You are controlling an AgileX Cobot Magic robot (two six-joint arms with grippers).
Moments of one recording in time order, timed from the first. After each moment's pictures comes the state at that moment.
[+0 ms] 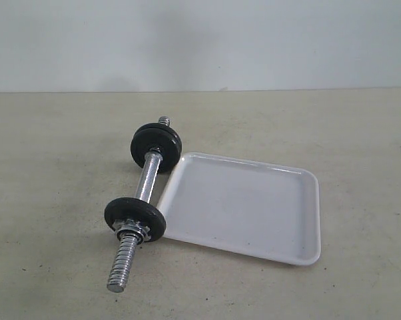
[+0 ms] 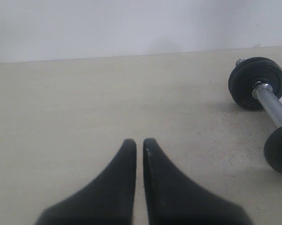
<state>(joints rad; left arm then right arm) 0.00 0.00 0.00 -0.01 0.33 0.04 0.43 0.08 0.00 0.51 -0.04 -0.61</state>
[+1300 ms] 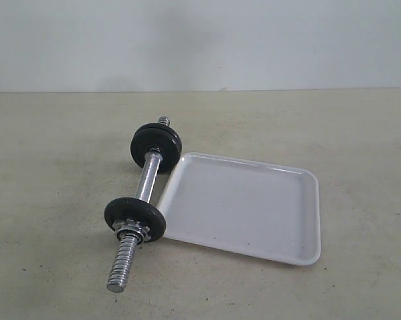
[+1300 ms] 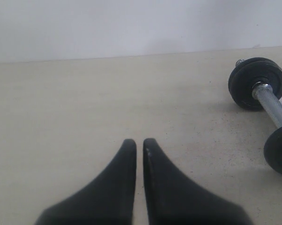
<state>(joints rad) 0.00 0.00 0.00 -0.01 0.33 0.04 0.33 0.08 0.00 0.51 -0.04 -0.66</state>
